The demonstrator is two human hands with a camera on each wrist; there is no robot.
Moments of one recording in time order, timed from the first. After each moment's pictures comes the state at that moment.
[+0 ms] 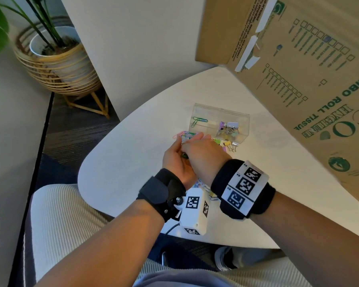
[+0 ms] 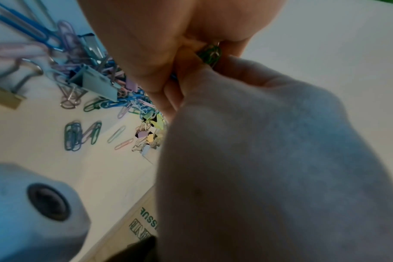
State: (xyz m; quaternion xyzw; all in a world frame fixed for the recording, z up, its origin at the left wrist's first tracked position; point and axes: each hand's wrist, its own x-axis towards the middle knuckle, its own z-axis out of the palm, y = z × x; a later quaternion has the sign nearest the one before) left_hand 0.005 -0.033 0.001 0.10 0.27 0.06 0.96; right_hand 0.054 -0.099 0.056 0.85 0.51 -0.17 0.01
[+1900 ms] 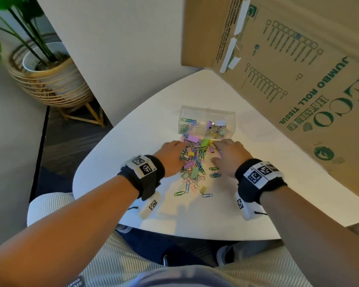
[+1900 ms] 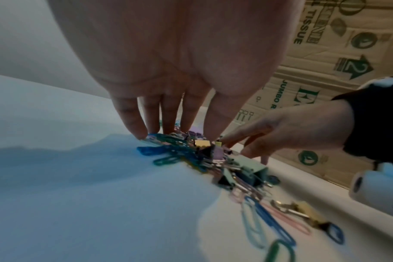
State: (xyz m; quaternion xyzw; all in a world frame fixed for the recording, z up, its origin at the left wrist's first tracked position) left_hand 0.014 -0.001 -0.002 0.94 0.15 -0.18 0.27; right_hand 0.124 -0.175 0.005 0.91 0.31 -0.26 -0.03
